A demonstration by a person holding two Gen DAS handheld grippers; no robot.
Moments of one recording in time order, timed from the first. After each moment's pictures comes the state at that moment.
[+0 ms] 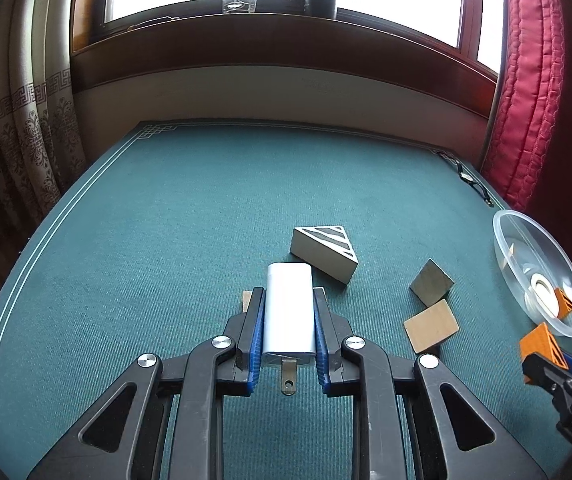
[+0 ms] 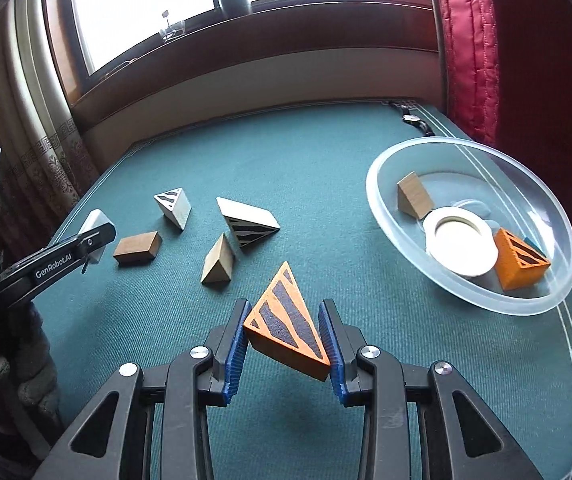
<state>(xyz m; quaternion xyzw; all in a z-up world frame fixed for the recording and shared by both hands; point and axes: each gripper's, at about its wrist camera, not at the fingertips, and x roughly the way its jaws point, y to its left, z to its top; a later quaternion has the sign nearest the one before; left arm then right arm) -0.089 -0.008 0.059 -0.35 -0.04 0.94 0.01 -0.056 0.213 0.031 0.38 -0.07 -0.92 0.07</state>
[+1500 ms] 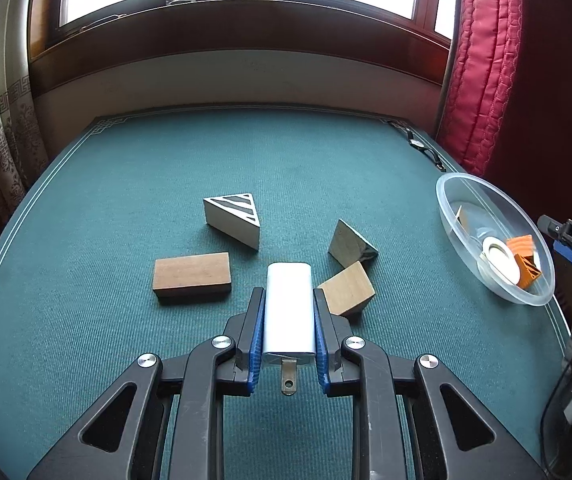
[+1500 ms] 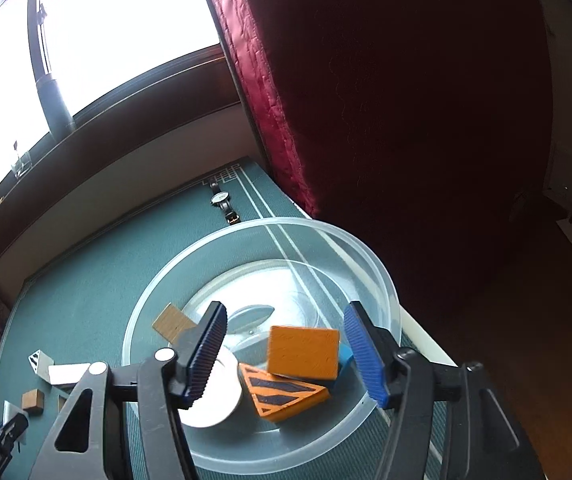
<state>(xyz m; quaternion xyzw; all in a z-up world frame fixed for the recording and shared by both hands) -0.076 0.050 0.059 -0.38 -0.03 0.92 0.07 -0.087 0.373 0.048 0.29 -0.17 -0.93 -0.13</state>
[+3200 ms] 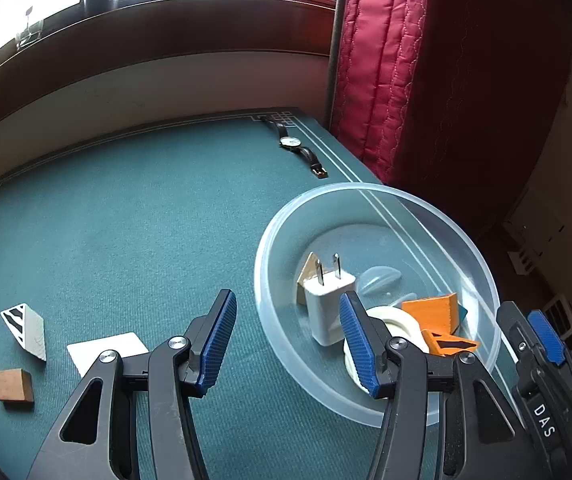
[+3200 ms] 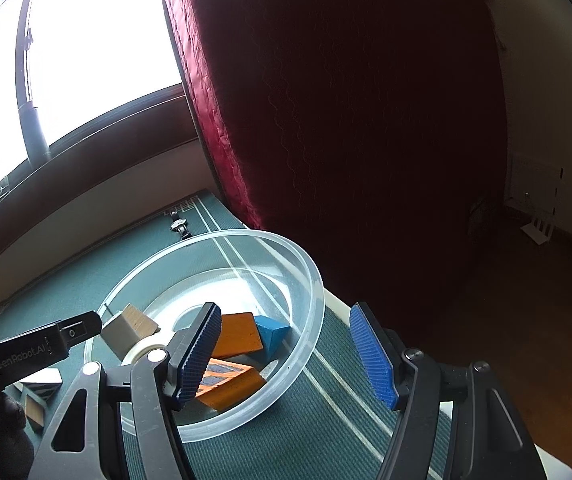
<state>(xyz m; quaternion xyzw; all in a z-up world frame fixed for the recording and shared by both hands) -0.160 0.221 0.069 -0.39 0.02 0.90 0.19 -0.037 0.381 0.032 0.23 -0.16 -0.94 -0.20</state>
